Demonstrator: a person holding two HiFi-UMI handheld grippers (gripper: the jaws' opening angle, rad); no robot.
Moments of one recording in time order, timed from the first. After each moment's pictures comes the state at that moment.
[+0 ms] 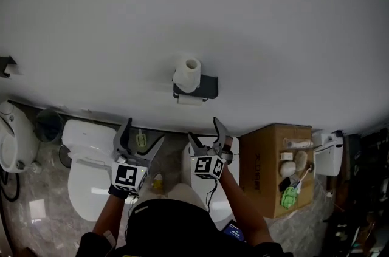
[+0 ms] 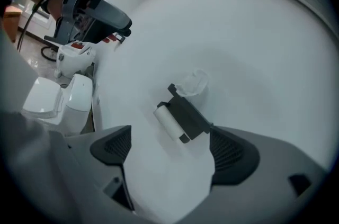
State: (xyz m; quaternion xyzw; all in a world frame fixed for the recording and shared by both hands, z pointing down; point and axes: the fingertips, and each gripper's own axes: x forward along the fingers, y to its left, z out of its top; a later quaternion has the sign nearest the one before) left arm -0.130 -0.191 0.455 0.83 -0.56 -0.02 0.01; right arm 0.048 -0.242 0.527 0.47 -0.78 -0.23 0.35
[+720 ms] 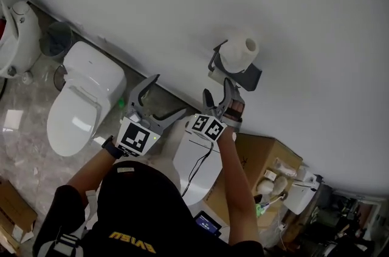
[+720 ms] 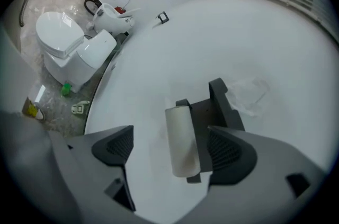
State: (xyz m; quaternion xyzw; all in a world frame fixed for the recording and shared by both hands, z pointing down) left arm -0.109 -0.197 0.502 0.82 -0.57 0.01 0.02; right arm 0.003 -0.319 0.597 0.33 -0.71 -0.42 0.46
